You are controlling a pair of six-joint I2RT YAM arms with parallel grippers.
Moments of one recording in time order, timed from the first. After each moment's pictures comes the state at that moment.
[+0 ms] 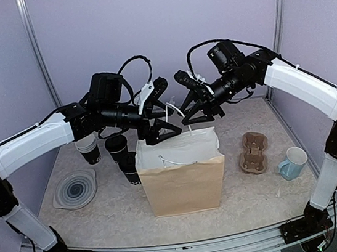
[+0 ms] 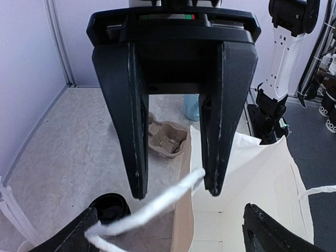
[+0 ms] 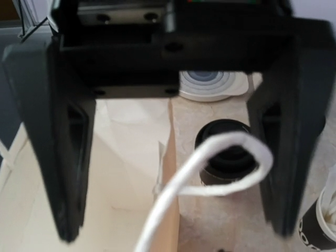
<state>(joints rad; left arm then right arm) -0.79 1.58 1.44 -0.28 0.60 0.25 0.66 1.74 1.84 -0.90 -0.86 -0.68</state>
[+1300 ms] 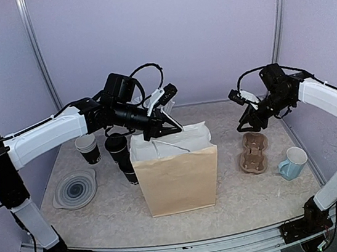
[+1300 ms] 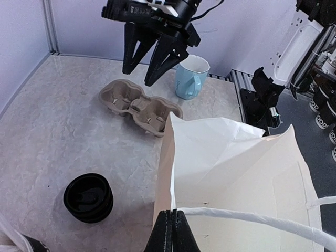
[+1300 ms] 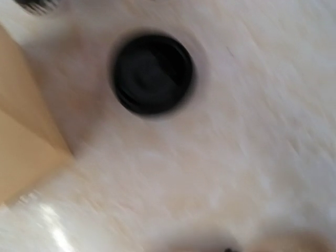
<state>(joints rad) -0.78 1.74 1.57 -0.42 0.66 0.24 0.26 1.47 1.31 -0.84 -0.52 -0.63</state>
